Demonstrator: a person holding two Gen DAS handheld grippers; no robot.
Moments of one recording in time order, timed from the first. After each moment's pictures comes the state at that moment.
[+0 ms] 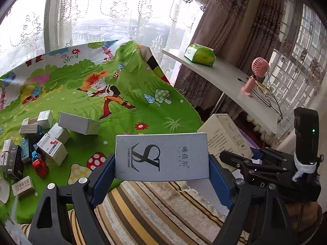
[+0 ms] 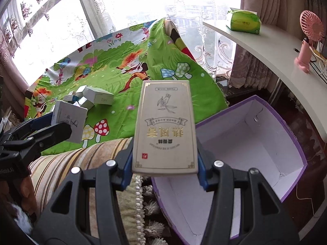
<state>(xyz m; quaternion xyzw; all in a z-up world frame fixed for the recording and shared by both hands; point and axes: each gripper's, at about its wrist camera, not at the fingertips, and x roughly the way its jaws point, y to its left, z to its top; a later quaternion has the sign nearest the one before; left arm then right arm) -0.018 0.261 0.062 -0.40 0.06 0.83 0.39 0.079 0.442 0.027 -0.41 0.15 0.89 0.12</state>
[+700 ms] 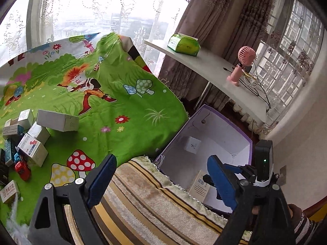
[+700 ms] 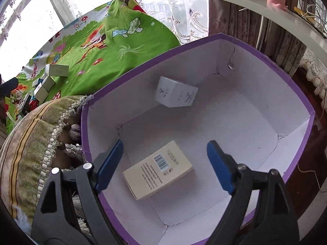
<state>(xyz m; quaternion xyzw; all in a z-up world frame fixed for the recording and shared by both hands) -0.021 0.261 0.047 -0.42 0.05 0.80 0.43 0.110 0.476 -0.088 -0.48 0.19 0.85 0.14</state>
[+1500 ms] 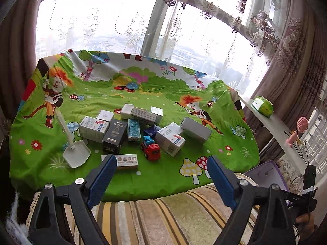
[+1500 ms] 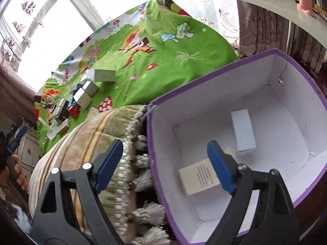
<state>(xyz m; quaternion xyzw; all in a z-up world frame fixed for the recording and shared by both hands) -0.046 -0.001 0.059 -0.34 -0.08 0.92 0.18 0.088 0.409 -0.019 -0.41 0.23 0.88 0.04</state>
